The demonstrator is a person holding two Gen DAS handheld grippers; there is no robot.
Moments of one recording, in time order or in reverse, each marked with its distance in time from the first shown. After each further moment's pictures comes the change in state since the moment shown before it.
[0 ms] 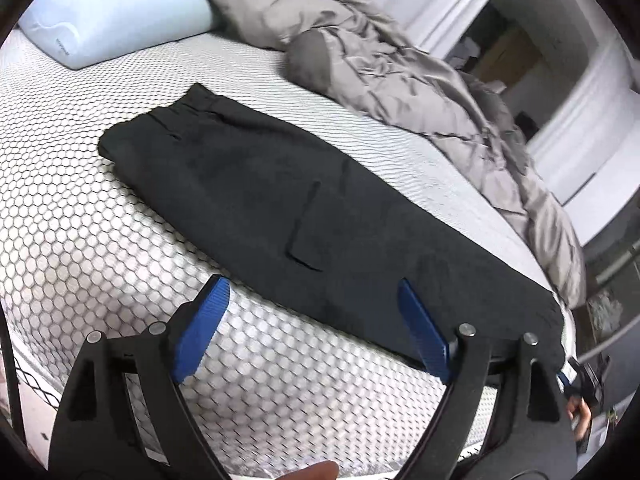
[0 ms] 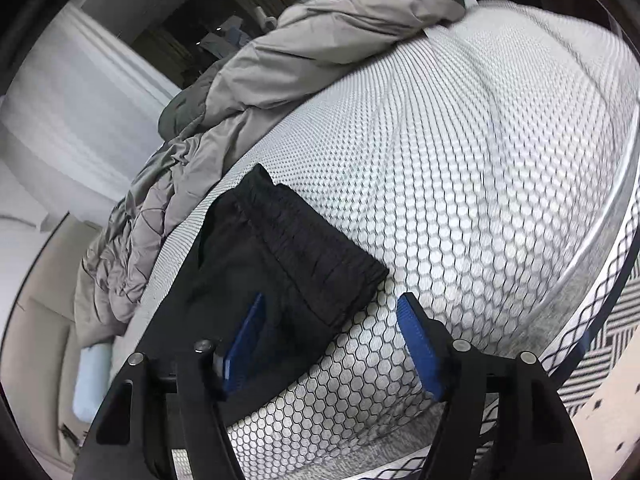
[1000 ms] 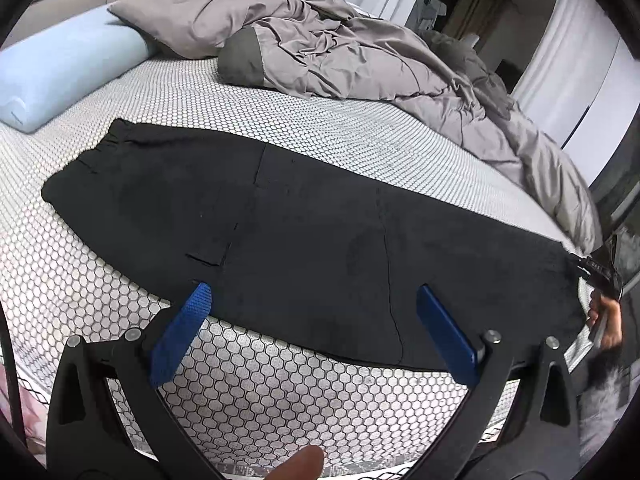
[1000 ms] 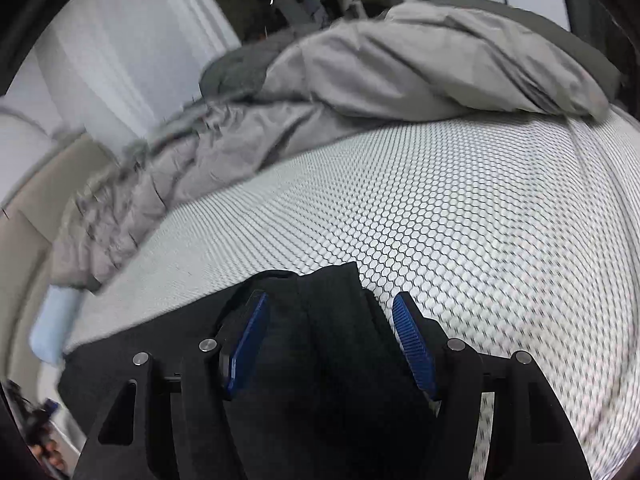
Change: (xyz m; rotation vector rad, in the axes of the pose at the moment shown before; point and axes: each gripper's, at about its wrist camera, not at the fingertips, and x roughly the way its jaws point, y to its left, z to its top) left arm 0.004 -0.119 -0.023 0.208 0.040 0.070; right arm 0.110 0.095 0.095 -0.350 0.075 -0.031
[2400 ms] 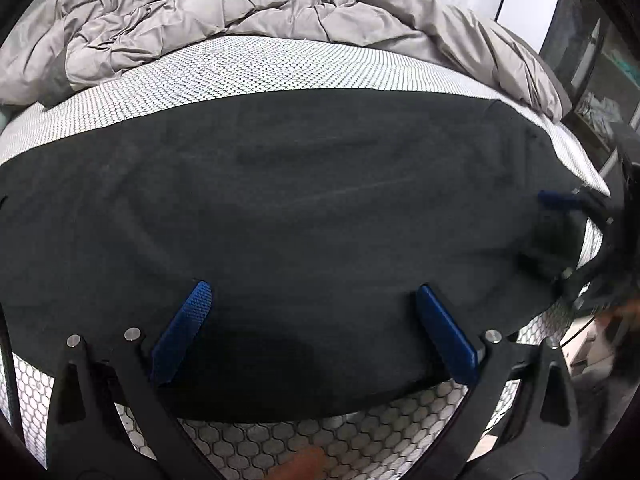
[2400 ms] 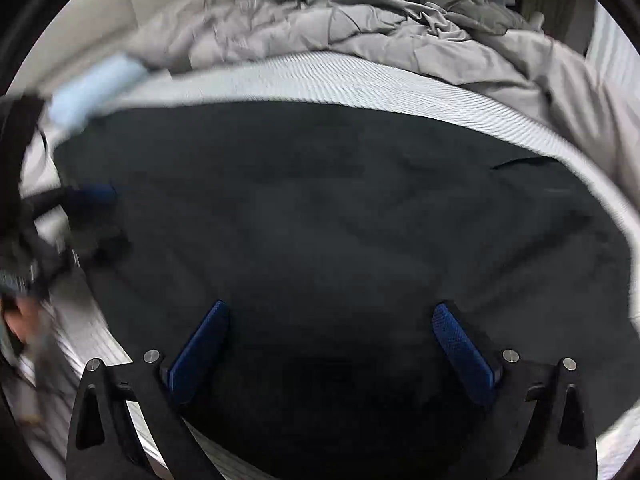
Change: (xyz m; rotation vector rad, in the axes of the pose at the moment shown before) left arm 0.114 -0.246 -0.099 0.378 0.144 -0.104; right arm 0.030 0.194 -0.177 -0.674 0.169 0.018
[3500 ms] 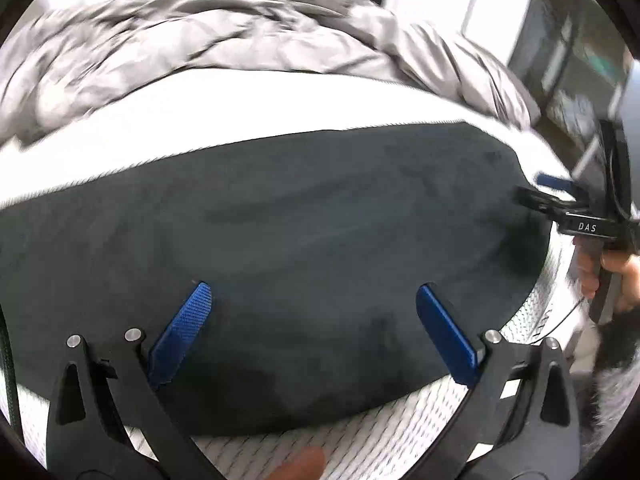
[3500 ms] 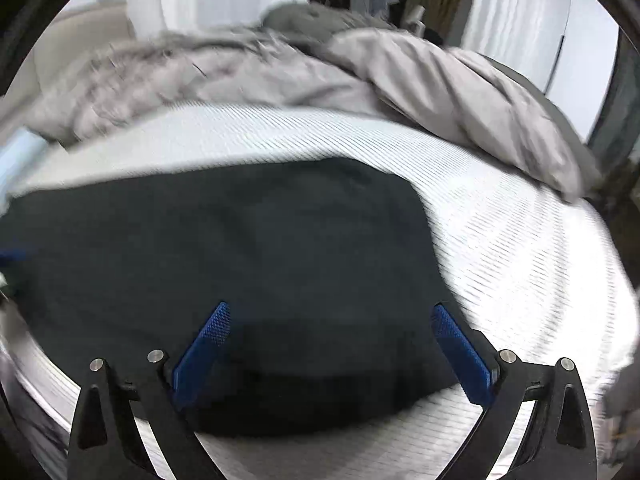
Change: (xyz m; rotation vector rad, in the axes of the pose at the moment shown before) left arm -0.011 -0.028 0.037 0.088 -0.048 -0.073; right arm -0.063 -0.142 -0.021 0.283 -0.116 -0.206
